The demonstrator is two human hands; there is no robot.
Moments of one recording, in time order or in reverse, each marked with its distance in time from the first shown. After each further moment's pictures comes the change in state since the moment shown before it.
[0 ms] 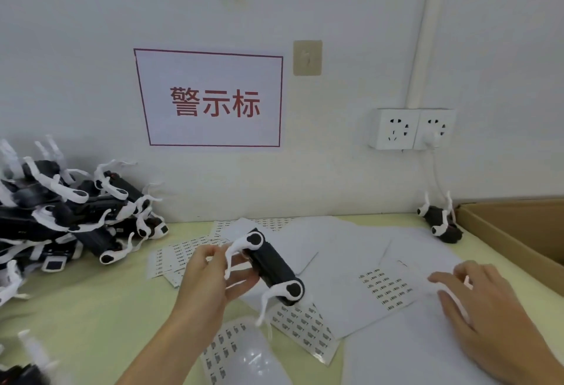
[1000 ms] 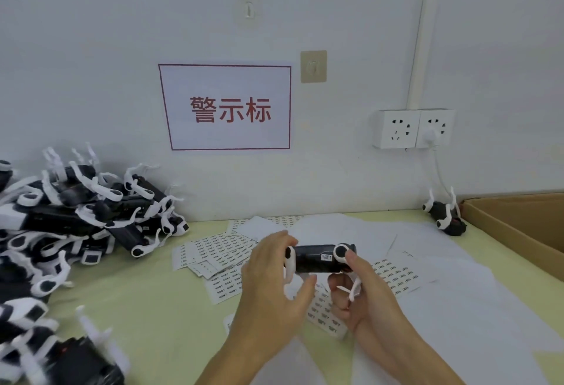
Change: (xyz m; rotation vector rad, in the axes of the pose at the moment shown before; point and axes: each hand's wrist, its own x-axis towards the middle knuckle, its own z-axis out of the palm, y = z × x) left_hand -0.053 -0.029 0.011 0.869 -0.280 0.782; right_hand 0.006 -0.172 -0.009 1.930 -0.373 0.707
